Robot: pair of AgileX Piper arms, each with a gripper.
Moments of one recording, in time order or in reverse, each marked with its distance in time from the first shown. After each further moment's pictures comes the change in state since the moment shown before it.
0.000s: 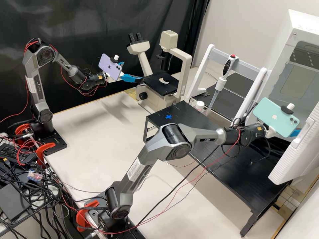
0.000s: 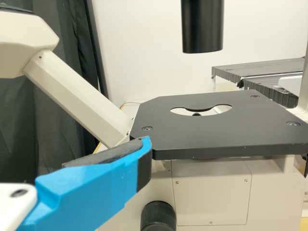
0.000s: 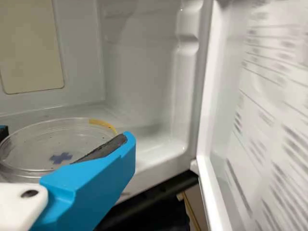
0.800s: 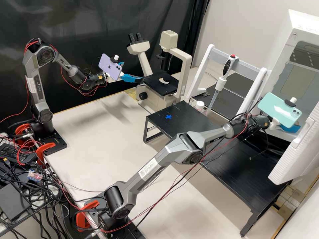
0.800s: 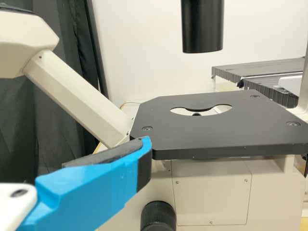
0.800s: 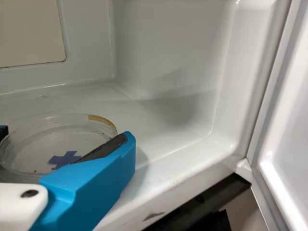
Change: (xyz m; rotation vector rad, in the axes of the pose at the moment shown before) left arm 0.000 0.000 0.000 0.000 0.000 0.000; right arm 0.058 -0.038 -0.009 0.000 -0.061 -0.109
